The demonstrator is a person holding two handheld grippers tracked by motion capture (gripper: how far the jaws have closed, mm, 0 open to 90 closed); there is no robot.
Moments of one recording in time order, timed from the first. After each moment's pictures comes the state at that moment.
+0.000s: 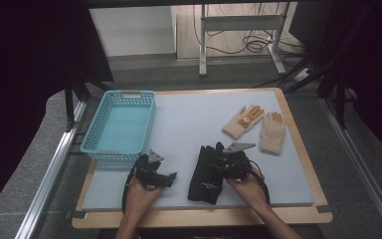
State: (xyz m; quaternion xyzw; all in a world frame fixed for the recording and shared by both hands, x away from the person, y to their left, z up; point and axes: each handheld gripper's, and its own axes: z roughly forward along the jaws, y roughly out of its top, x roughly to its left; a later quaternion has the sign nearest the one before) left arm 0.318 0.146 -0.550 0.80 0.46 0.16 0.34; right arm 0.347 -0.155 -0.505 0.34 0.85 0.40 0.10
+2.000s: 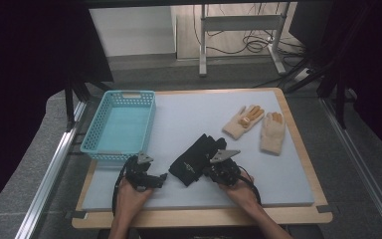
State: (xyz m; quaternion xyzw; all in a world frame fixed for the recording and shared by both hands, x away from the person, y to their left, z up) left arm 0.312 0.175 -0.552 0.80 0.47 0.16 0.34; right arm 0.339 -0.130 -0.528 0.26 0.88 0.39 0.09
